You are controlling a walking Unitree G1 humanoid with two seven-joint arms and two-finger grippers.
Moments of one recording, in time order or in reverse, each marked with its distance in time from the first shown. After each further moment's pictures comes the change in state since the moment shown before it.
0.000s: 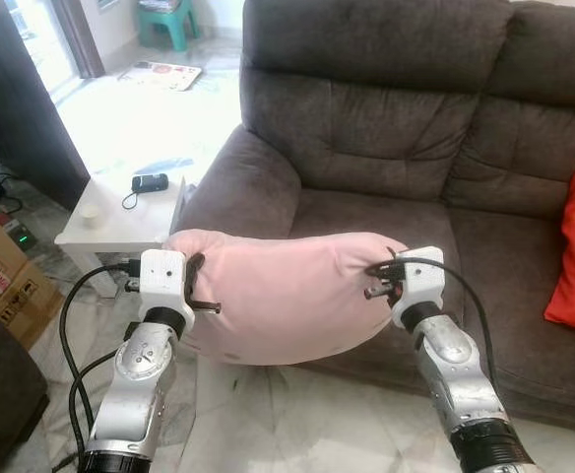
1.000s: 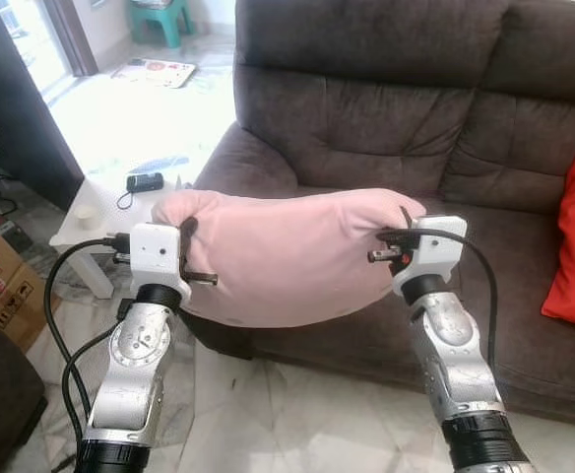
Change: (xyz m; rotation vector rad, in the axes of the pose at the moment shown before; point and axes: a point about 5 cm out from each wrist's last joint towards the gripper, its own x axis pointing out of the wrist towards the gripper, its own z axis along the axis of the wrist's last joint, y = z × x) left arm 0.003 0.001 0.035 0.062 -0.177 0.039; right arm 0.004 0.007 0.044 0.059 -0.181 -0.071
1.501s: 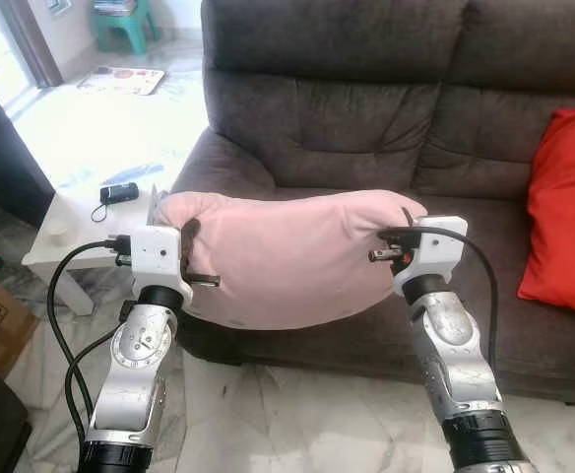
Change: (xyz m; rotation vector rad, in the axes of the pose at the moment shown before) left arm -0.001 -0.002 -0.002 -0.035 0.010 -0.008; right arm 0.000 -0.001 0.000 -0.001 0.003 -0.009
